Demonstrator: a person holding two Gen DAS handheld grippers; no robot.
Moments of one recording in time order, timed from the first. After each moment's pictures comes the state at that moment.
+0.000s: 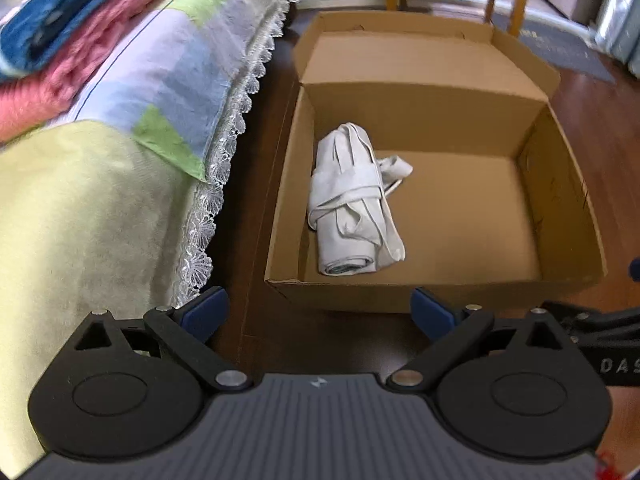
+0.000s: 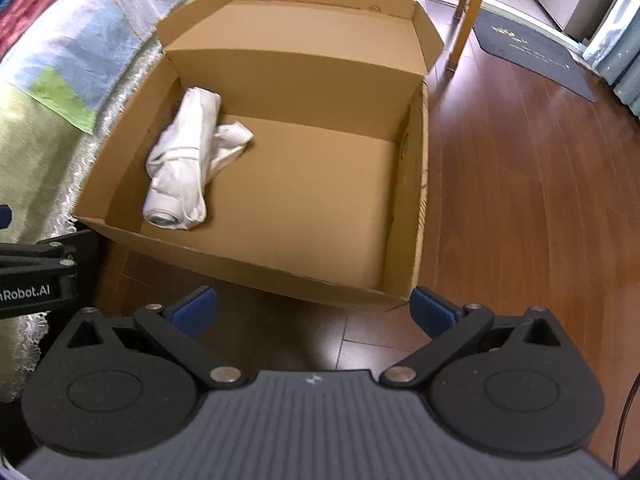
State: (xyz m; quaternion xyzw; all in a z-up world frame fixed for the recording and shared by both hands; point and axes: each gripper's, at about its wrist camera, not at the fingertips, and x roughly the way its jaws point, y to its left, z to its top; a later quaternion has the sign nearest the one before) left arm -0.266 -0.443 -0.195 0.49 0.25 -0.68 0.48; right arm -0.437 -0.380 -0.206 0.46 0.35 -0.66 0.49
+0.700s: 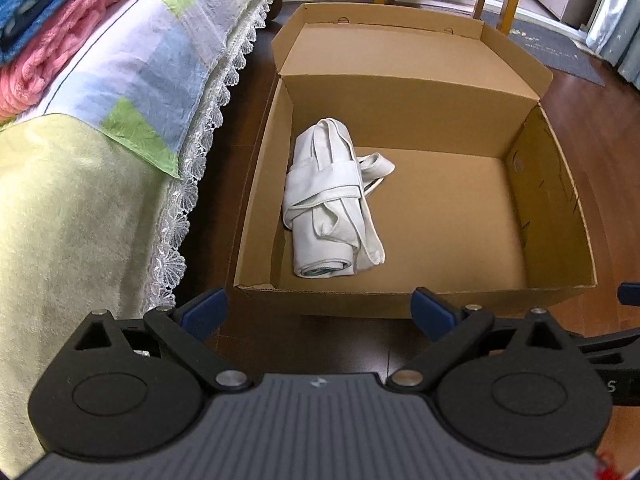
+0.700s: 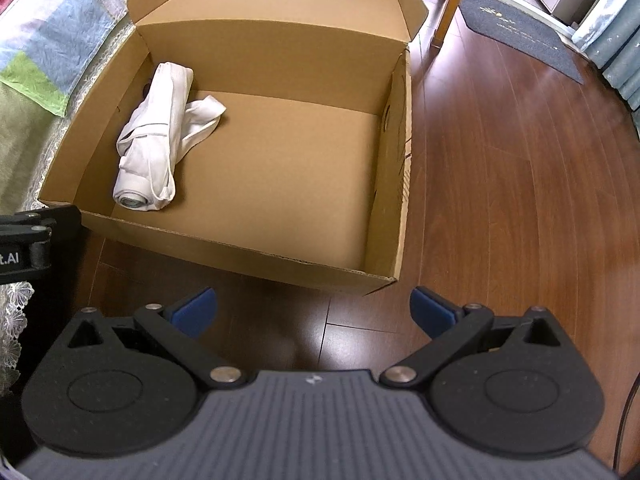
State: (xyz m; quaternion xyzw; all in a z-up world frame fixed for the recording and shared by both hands) left arm -0.272 -0.454 -0.205 0.48 0.28 -0.69 0.47; right arm -0.444 -0.379 -0.228 0.47 0.37 -0.66 0.46
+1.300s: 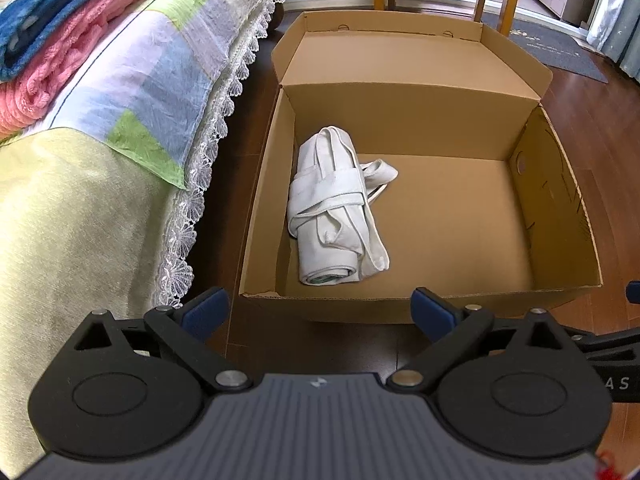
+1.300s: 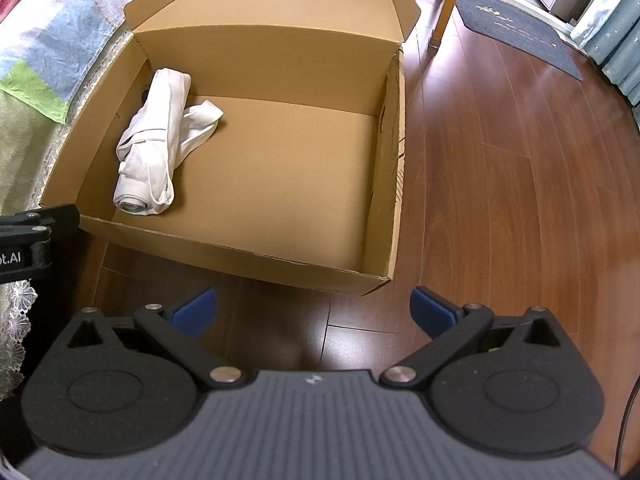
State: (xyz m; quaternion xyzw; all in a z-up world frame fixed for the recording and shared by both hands) left arm -0.274 -0.451 -0.201 0.47 0.26 -0.70 0.47; right arm -0.449 -0.376 -0.225 0.47 0.36 -0.66 0.46
